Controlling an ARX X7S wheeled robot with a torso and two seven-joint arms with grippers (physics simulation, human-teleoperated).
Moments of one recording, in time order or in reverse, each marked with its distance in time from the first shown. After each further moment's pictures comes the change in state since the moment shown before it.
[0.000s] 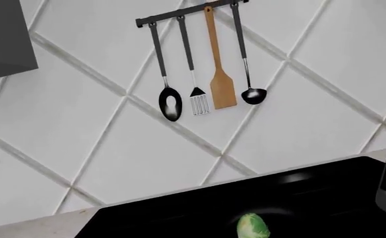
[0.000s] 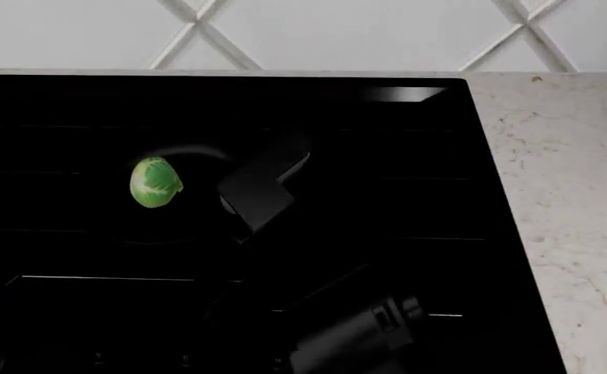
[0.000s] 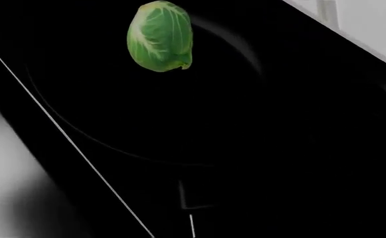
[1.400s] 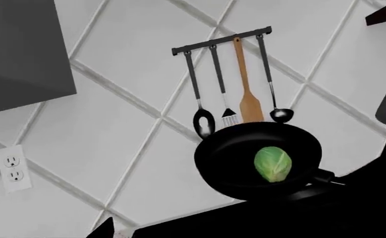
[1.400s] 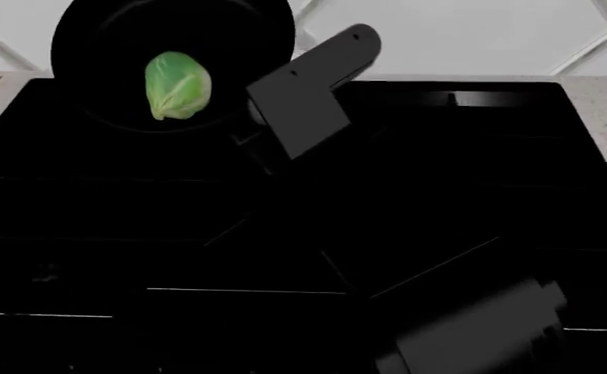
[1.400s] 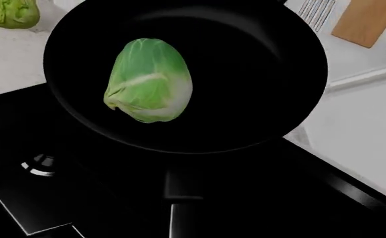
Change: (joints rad) left arm -0.215 -0.956 0.848 0.010 -0.205 1.025 -0.611; right arm 0.060 0.159 0.145 -0.640 0.313 0.409 0.225
